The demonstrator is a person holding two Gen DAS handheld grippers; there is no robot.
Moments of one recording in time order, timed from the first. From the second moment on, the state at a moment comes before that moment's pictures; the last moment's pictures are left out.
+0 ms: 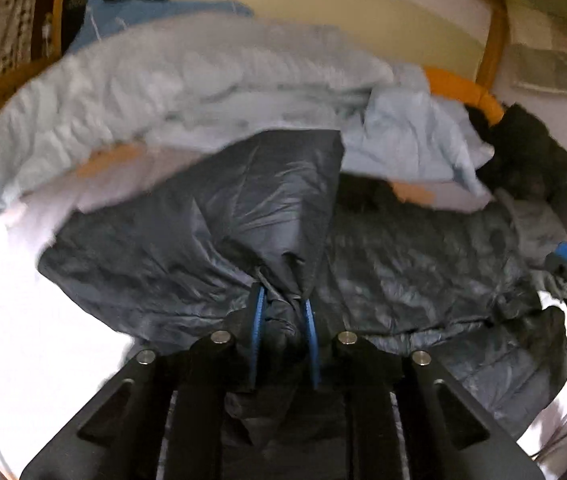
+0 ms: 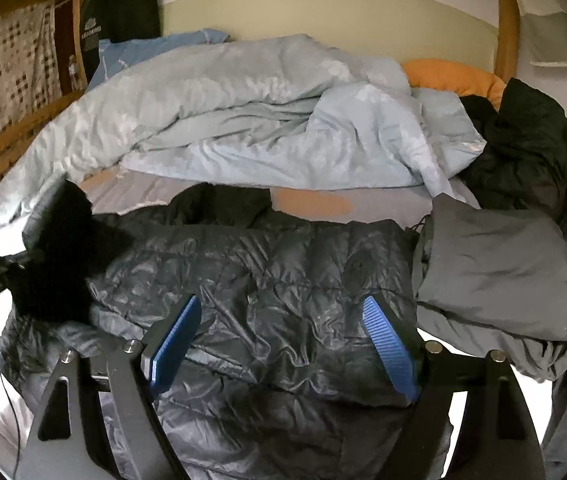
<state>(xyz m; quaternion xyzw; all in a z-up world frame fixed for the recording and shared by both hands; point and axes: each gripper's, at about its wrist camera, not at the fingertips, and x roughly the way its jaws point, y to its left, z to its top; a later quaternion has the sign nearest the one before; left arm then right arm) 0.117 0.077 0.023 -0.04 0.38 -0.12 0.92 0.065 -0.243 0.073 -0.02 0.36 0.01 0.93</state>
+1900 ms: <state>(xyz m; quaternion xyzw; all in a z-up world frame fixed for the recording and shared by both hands) 0.085 -0.011 0.011 0.04 0.37 -0.30 0.88 0.064 -0.249 0.061 0.08 0.37 0.12 0.92</state>
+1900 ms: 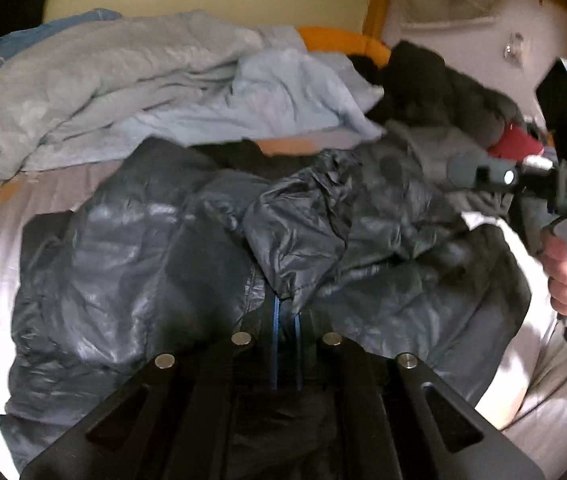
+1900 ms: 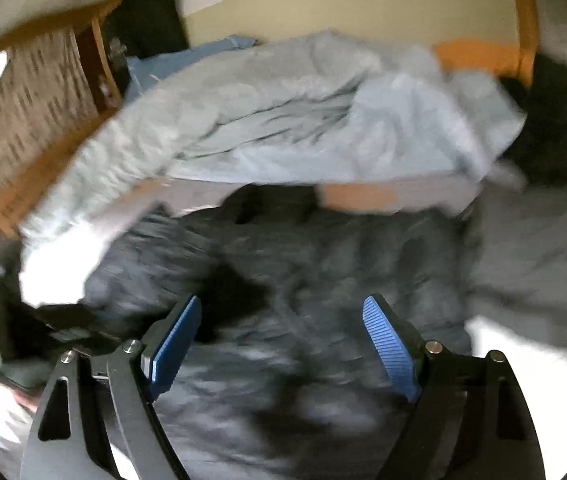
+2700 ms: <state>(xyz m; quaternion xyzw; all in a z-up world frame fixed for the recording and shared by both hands) 0.060 0.024 0.060 0.09 0.27 -0.26 0.92 0.096 -0.212 -0.019 0.15 0.48 0.15 0.85</state>
